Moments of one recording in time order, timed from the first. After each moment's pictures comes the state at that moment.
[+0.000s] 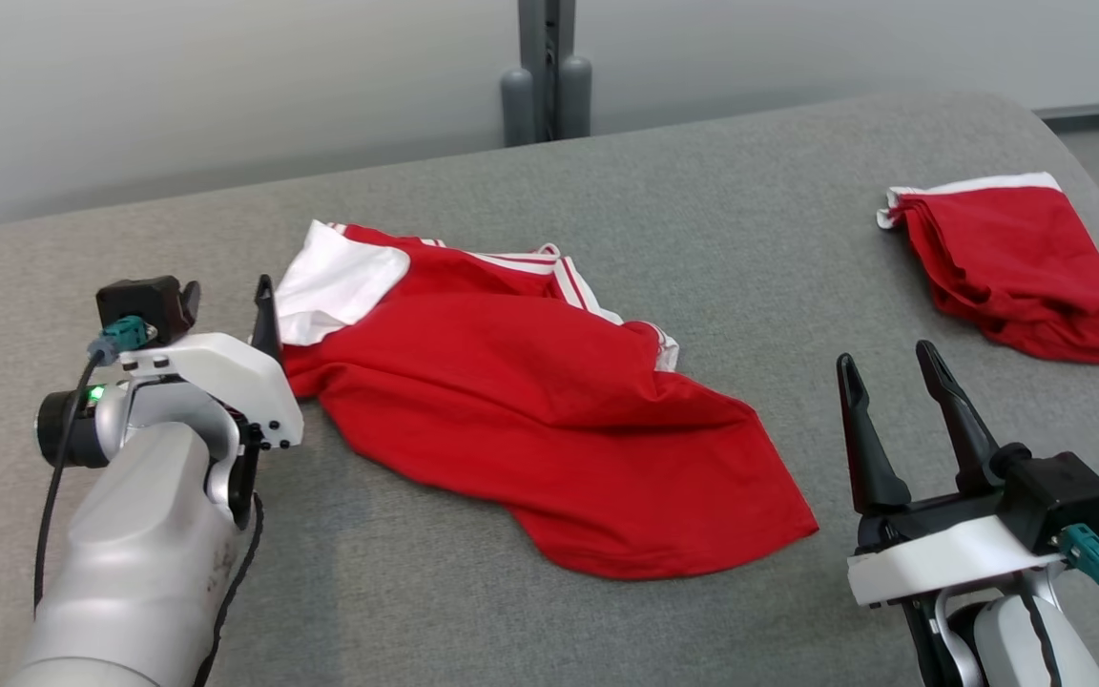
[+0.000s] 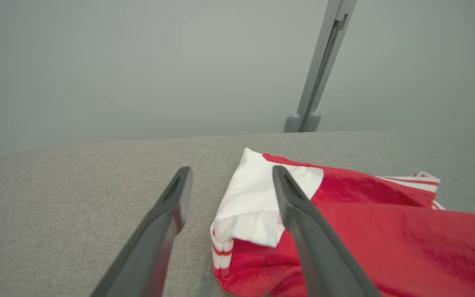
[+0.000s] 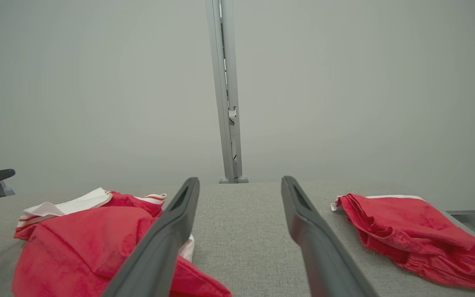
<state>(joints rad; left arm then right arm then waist) -0.81 0.14 -0.38 1.17 -0.55 0.05 -0.25 -0.18 -0.05 0.13 0.15 0.18 0.13 -0.26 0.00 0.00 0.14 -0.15</state>
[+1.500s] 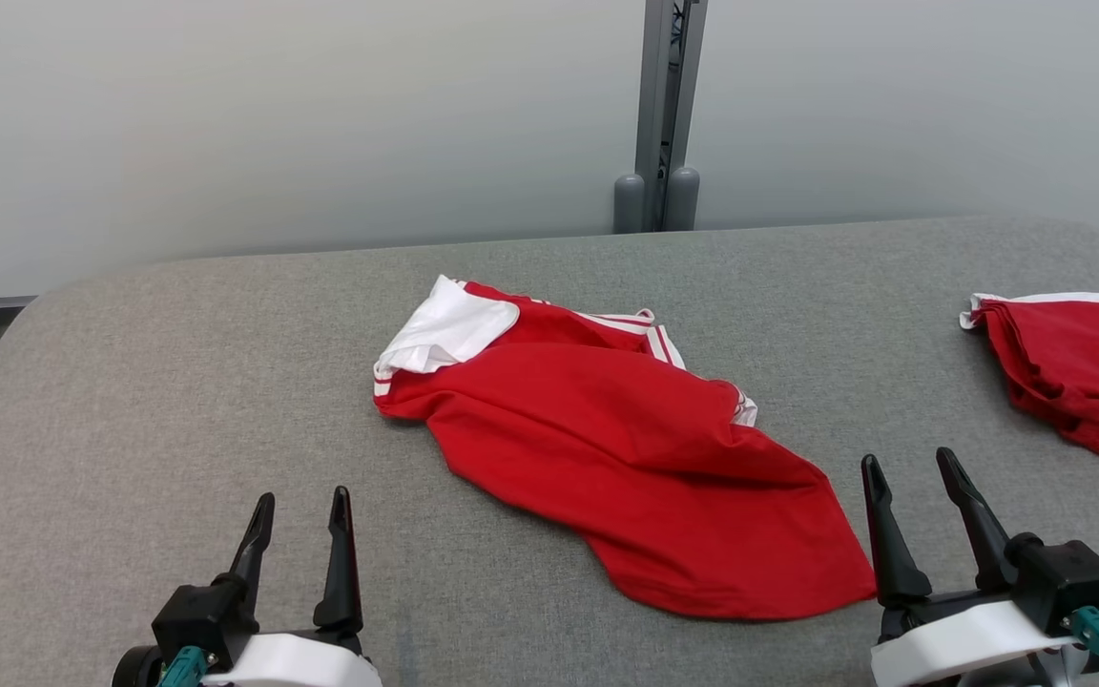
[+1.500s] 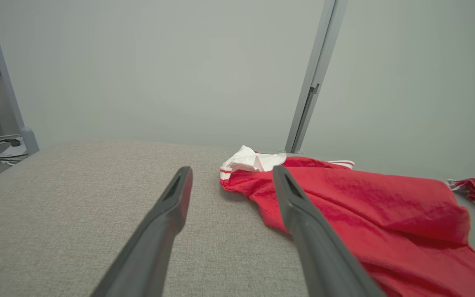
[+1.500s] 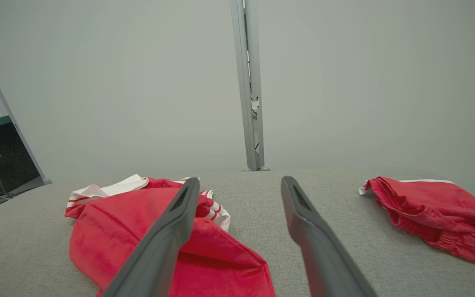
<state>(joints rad) 0.01 0.06 -0.17 0.21 -0.31 0.11 -0.26 -0.02 -0.05 0.08 0.18 0.19 0.13 -0.26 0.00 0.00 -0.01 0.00</state>
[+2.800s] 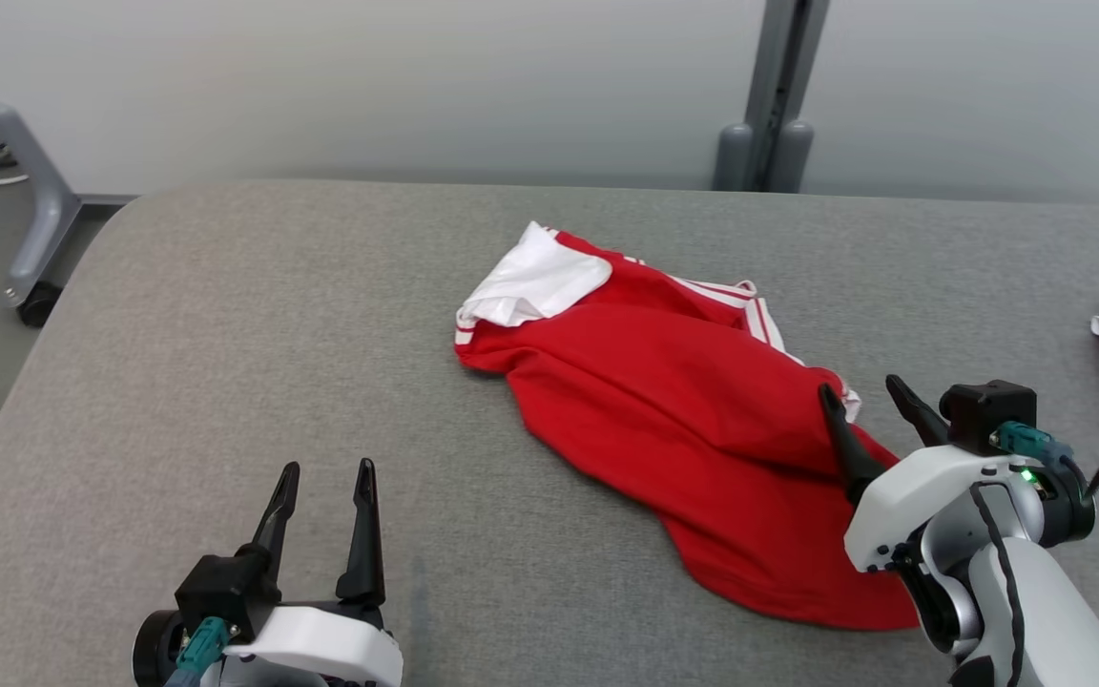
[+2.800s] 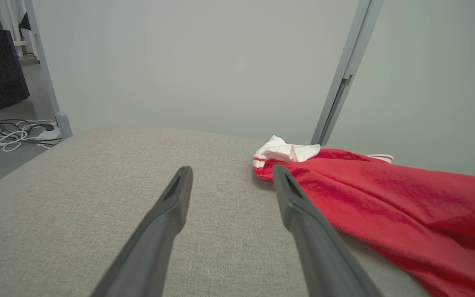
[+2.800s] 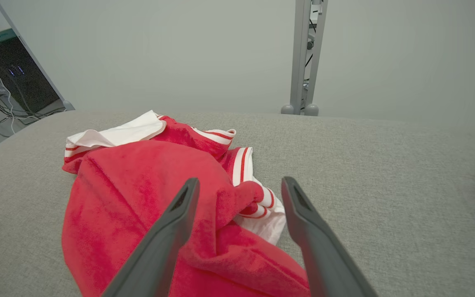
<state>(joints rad) -0.03 0.05 -0.19 0.23 -0.30 0.10 -0.26 -0.33 -0.07 0.13 0.43 0.22 0.13 0.00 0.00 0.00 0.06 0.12</state>
